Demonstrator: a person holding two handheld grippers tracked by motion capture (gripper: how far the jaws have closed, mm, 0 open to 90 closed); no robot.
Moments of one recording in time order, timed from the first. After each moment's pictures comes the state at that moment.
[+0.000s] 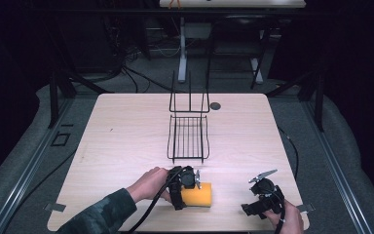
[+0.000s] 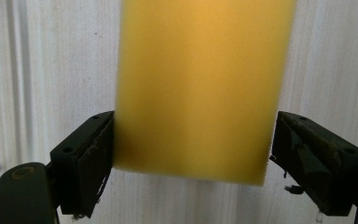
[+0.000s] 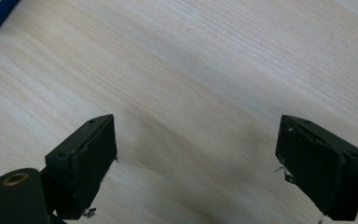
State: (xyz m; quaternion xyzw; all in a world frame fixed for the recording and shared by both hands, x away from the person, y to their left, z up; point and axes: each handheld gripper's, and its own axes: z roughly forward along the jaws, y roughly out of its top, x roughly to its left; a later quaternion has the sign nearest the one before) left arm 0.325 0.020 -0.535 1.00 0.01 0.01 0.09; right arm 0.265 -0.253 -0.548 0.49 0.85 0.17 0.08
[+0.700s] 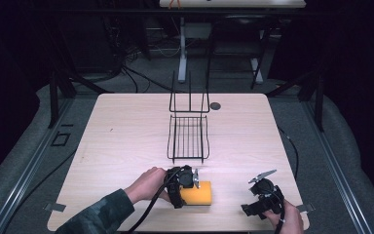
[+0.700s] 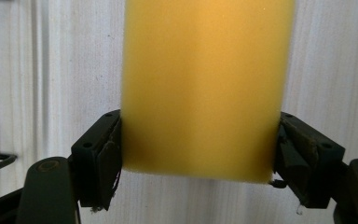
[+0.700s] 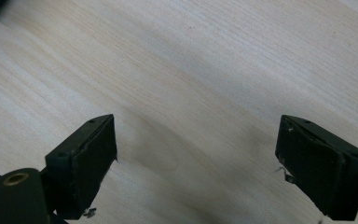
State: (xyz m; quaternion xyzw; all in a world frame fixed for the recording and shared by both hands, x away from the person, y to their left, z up) left arm 0.320 0.025 -0.524 0.99 0.01 0.03 0.11; right arm 0.264 -0.252 -0.549 0.49 0.85 0.17 0.08
